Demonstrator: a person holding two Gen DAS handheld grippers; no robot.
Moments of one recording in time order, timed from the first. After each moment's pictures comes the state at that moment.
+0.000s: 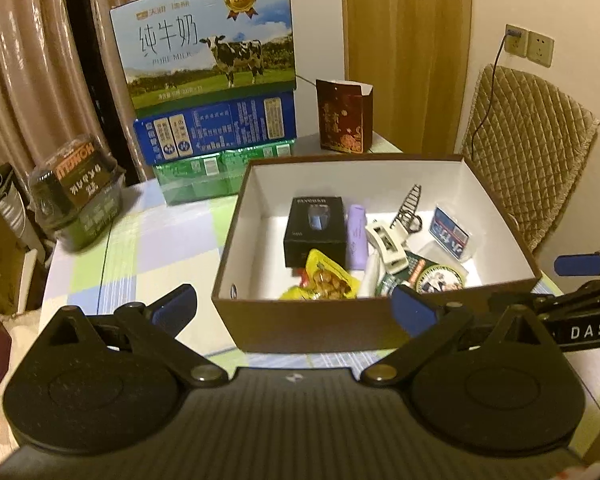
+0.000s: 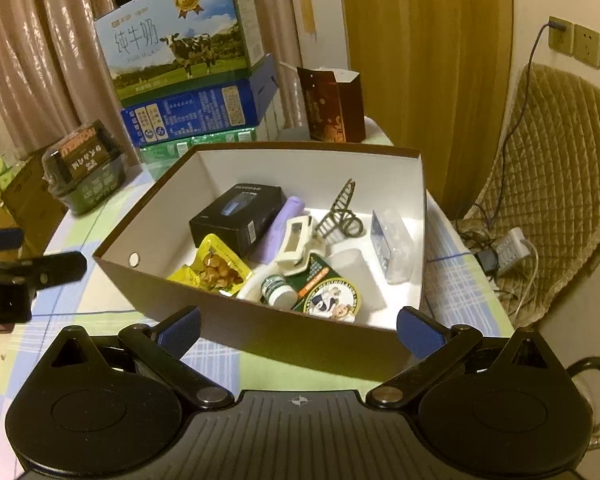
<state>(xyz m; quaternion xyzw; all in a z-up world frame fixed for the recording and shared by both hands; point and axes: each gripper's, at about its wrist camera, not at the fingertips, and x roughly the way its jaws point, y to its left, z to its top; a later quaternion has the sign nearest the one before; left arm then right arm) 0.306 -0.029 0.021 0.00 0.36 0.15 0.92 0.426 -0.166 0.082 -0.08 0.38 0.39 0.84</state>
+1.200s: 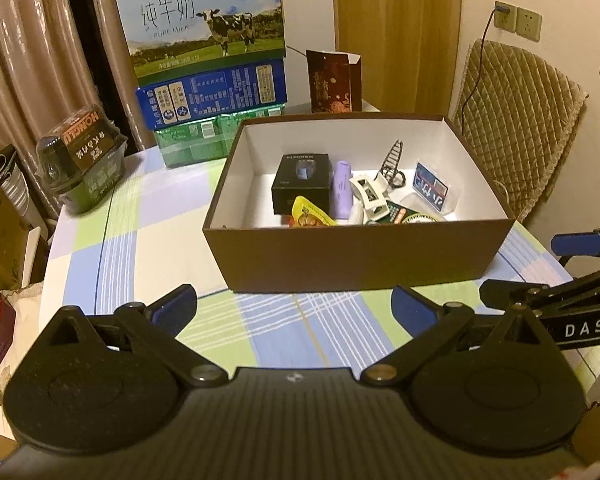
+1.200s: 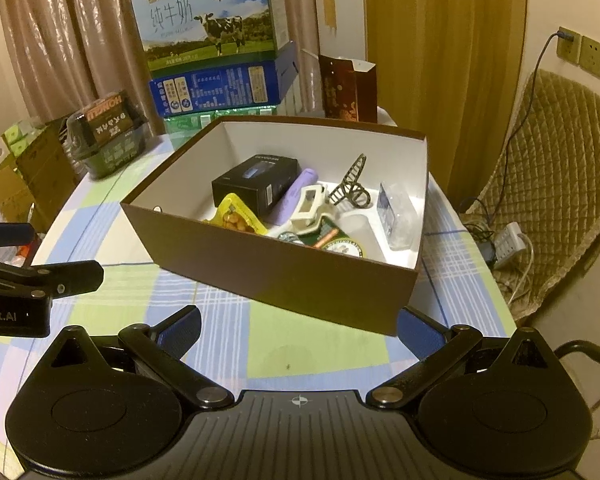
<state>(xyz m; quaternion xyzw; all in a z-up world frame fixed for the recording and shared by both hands) 0.260 -0.058 0.011 0.00 0.39 0.15 0.91 0.379 -0.192 0.080 -0.12 0.38 0.40 0.83</state>
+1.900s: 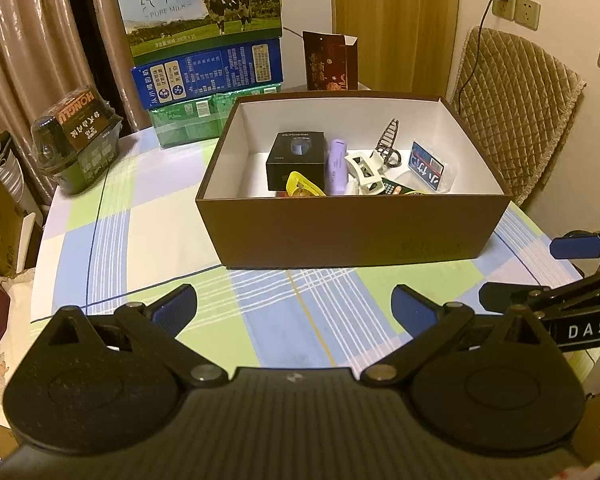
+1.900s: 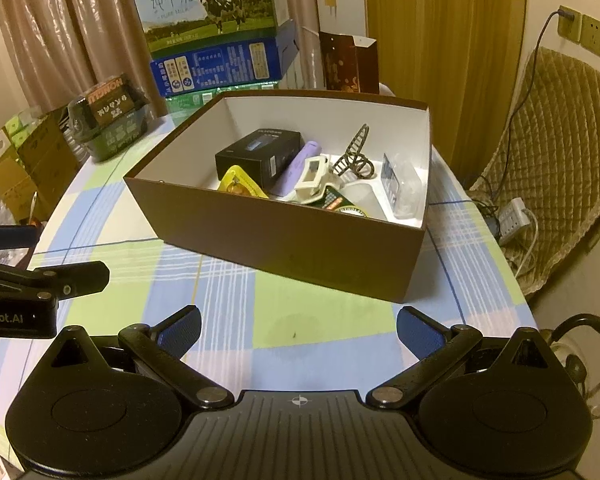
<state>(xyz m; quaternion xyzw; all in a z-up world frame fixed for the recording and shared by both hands) 0.254 -0.059 0.000 -0.02 0.40 0.15 0.90 0.372 -0.197 0.071 -0.12 0.41 0.39 0.82</state>
